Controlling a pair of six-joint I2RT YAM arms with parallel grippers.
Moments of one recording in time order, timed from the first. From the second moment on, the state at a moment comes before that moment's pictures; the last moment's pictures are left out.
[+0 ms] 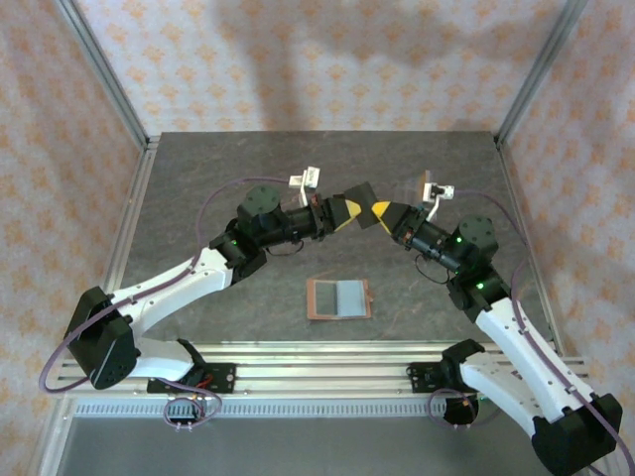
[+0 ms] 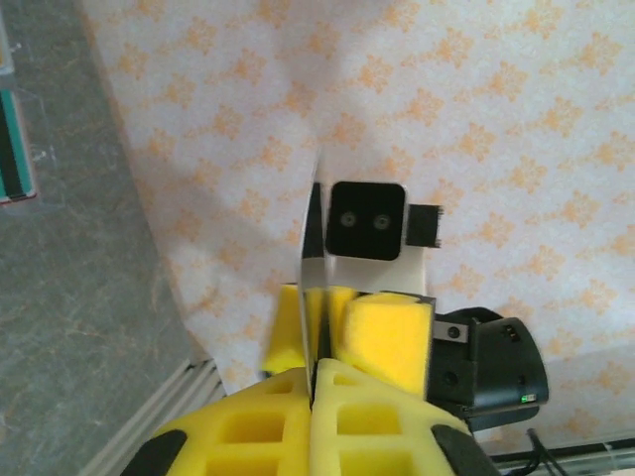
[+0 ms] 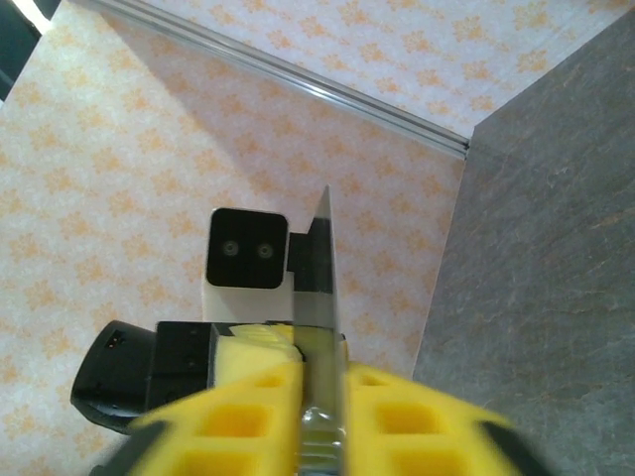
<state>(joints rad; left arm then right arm) -0.71 1.34 0.98 0.35 0.48 -1.25 0.39 0.79 0.66 0.18 -0.56 1.19</state>
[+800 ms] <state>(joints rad) -0.67 1.27 0.99 -0.21 0.67 -0.84 0.39 1.01 0.91 -0.56 -0.88 0.52</state>
